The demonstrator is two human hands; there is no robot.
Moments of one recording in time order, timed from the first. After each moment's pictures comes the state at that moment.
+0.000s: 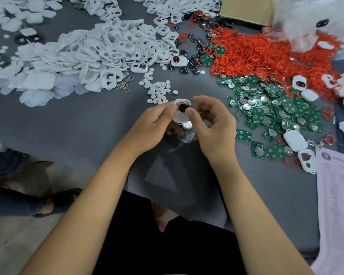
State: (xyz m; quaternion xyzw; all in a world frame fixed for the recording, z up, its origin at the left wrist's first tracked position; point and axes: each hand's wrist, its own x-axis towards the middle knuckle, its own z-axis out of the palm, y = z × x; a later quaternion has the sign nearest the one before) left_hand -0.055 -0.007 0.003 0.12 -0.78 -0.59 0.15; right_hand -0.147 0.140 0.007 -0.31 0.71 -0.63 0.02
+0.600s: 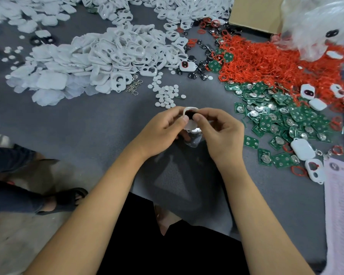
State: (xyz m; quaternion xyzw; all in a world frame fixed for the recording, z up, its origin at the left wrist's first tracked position) left_hand -0.053 -0.005 0.008 0.10 -0.79 -0.60 0.12; right_hand -0.153 0.141 0.004 -0.31 0.73 -0.60 0.03
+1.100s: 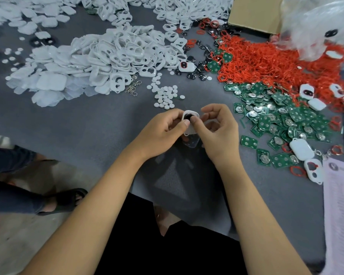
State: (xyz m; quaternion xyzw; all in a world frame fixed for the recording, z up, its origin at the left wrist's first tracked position) left_hand -0.054 -0.006 0.003 0.11 -0.81 -0.56 0.13; right_hand -0.155 0.139 0.000 -0.27 0.74 -0.61 0.07
